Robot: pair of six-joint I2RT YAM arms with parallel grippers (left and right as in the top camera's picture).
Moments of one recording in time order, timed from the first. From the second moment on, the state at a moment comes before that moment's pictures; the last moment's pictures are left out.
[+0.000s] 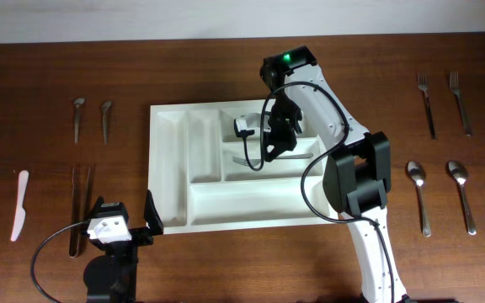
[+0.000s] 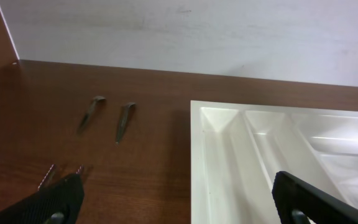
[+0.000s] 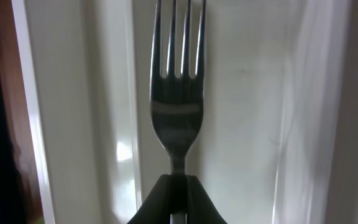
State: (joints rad) left arm -0.02 0.04 0.05 -0.16 -0.10 -0.08; right arm 0.37 2.48 2.30 -1.69 -0.39 -1.22
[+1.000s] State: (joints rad) left arm -0.02 0.04 0.05 -0.16 -0.10 -0.08; right arm 0.37 2.48 2.30 -1.69 -0.37 -1.21
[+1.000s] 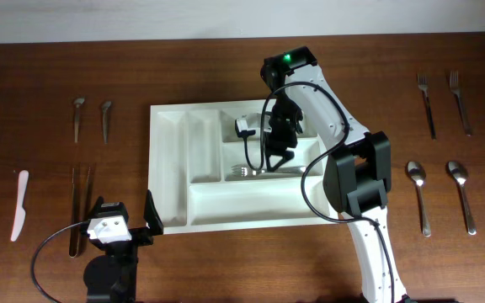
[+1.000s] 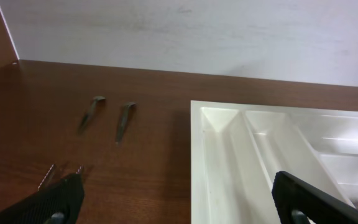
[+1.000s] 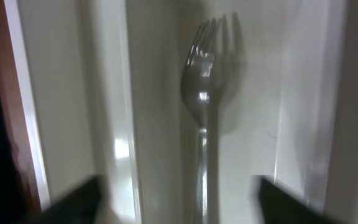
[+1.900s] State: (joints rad) left arm -0.02 0.04 0.05 -0.16 -0.10 -0.08; right arm -0.34 2.48 2.92 -1.43 -0.03 -0.27
